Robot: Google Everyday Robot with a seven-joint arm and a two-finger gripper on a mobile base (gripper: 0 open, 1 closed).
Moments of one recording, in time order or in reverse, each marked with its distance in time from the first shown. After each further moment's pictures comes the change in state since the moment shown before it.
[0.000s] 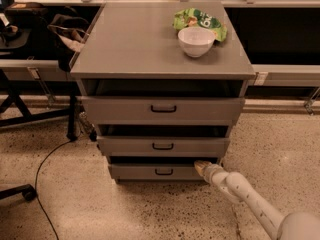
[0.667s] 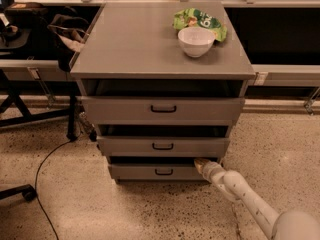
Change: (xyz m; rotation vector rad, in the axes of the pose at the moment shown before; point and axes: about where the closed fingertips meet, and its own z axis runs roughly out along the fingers) arm -0.006 -0.009 0.016 0.042 -0.015 0.001
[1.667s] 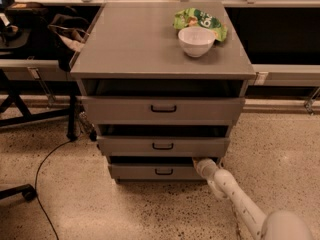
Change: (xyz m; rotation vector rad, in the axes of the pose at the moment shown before) arm -0.010 -0.017 0.032 0.145 -0.056 0.020
